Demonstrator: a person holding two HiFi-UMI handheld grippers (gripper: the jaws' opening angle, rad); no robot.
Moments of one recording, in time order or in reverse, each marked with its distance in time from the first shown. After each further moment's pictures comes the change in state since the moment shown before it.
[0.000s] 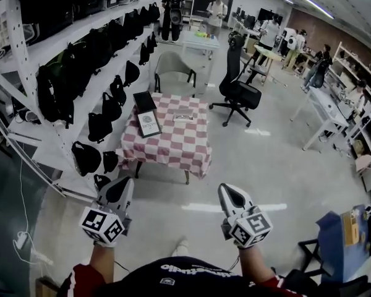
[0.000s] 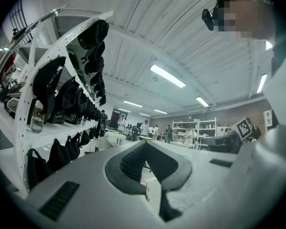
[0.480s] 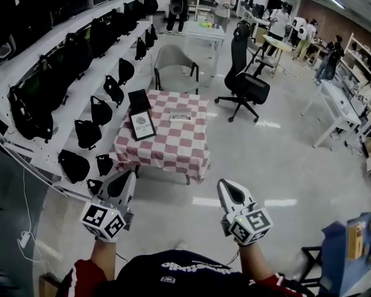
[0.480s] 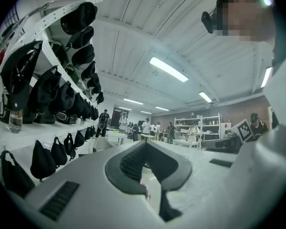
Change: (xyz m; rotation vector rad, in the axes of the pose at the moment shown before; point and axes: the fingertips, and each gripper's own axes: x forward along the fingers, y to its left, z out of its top) left arm 0.137 -0.019 -0.005 0.031 0.029 0.021; right arm 0.053 -0.120 0.000 0.039 0.003 0.051
